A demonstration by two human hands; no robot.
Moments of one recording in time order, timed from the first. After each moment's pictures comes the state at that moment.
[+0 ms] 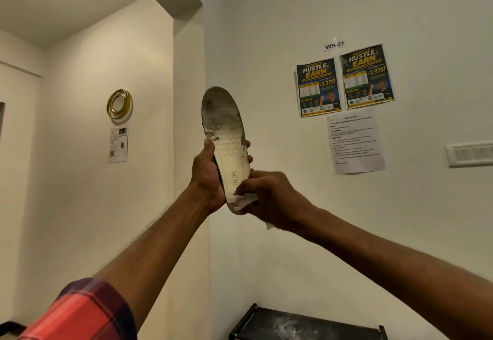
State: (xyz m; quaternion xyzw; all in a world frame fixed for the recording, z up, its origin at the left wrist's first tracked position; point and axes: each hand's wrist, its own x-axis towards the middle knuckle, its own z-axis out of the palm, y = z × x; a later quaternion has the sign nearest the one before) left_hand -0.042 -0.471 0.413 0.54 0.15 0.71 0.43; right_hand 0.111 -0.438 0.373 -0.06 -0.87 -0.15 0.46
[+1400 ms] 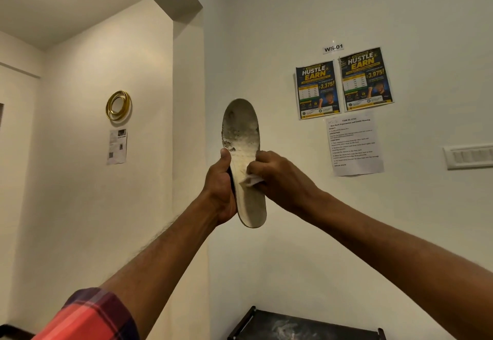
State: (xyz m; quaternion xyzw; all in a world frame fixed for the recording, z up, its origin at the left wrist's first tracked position) left_hand -0.026 -0.467 0.397 0.54 0.23 0.70 0.42; right_hand 0.127 -0.440 0.404 -0.13 -0.82 -0.31 0.46
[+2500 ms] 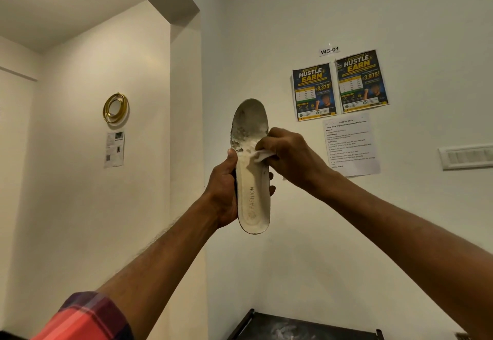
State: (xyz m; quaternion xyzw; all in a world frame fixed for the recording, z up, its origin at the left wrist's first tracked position) left_hand -0.010 -0.479 0.400 0.56 0.21 0.64 0.48; right_hand 0.151 -0.436 0.443 -0.12 -0.80 -0.32 0.50
